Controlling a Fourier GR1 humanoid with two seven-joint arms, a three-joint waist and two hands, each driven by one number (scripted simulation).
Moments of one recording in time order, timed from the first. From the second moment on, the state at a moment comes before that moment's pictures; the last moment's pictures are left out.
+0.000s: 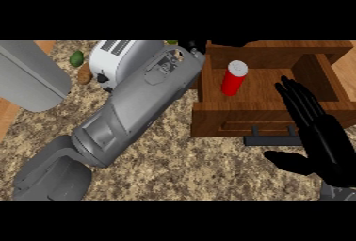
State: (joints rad) left arm -1.44 0.02 -0.59 -0.46 0.68 0.83 -0.09; right arm -0.07 -0.25 0.09 -1.91 0.91 0.05 0.01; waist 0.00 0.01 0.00
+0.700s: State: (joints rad) left arm -1.34 0.21 -0.62 -0.74 0.59 0.82 0.12; right arm -0.28 -0.17 0.05 -1.41 1.09 -0.26 -0.07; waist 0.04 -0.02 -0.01
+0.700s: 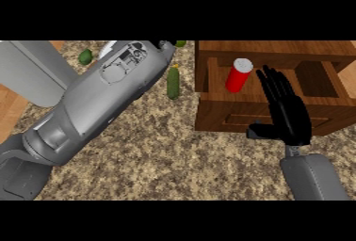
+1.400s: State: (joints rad) left arm -1.20 0.37 -0.63 -0.99 0.55 0.80 0.25; right arm -0.56 -0.17 -0.06 -0.95 1.21 -0.52 -0.10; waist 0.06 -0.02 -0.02
